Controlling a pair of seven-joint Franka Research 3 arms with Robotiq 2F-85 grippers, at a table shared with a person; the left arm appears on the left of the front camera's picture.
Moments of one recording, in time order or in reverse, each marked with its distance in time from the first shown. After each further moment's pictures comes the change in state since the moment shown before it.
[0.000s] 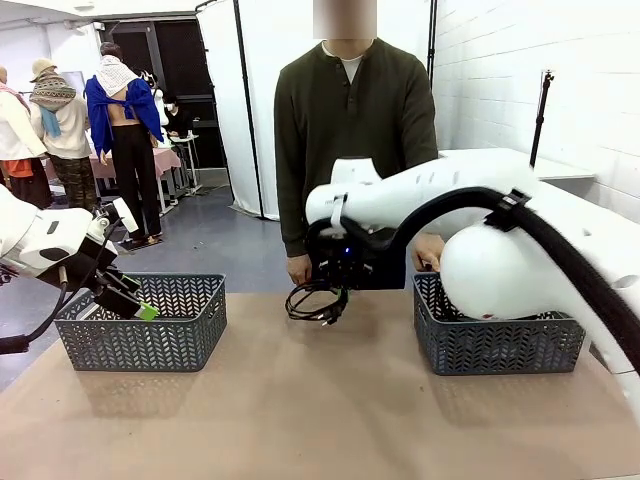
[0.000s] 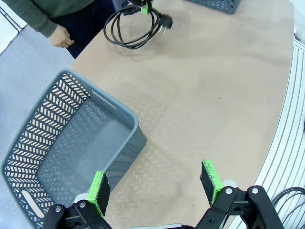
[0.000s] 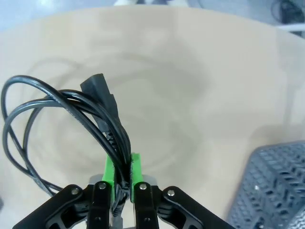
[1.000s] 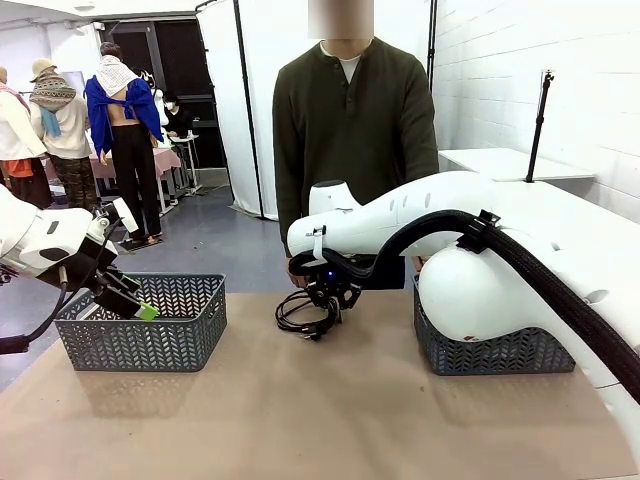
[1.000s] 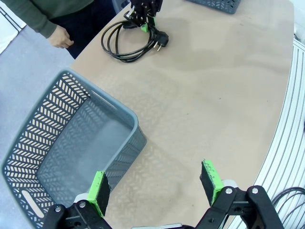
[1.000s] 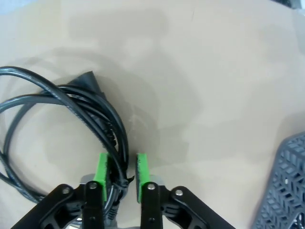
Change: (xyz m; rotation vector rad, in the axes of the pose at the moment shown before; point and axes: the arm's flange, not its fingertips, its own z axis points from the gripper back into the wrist) left arm 0.000 0.000 0.000 0.000 0.000 0.000; right arm -0.018 0.033 -0.057 -0.100 -0.045 -0.104
